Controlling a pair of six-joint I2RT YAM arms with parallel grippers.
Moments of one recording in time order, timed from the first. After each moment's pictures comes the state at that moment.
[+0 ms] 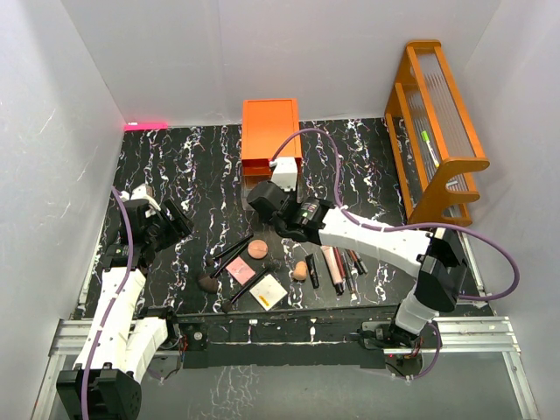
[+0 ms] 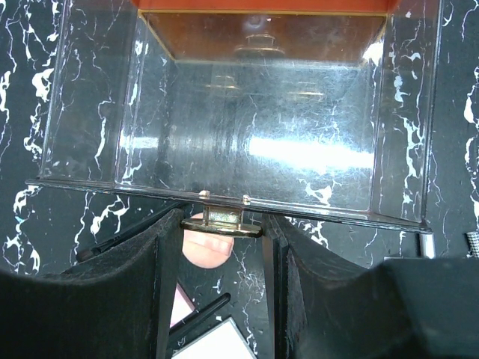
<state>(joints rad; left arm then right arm) 0.02 0.80 0.66 -0.58 0.13 -0.51 1.03 1.63 1.41 -0.56 0.64 0.72</state>
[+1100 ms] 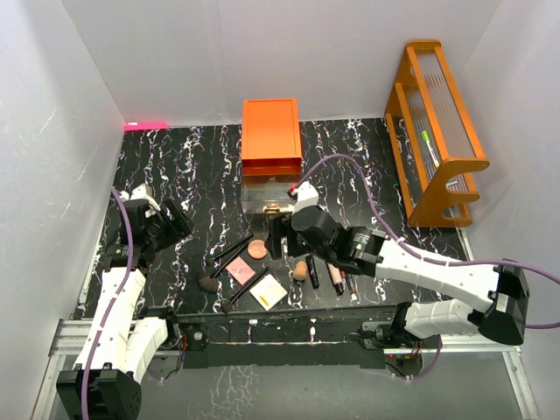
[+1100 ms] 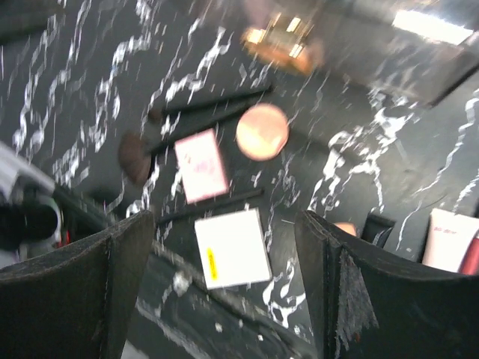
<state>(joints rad) 0.02 0.80 0.66 -0.58 0.12 -0.51 1.09 1.24 1.07 -0.44 0.38 0.64</state>
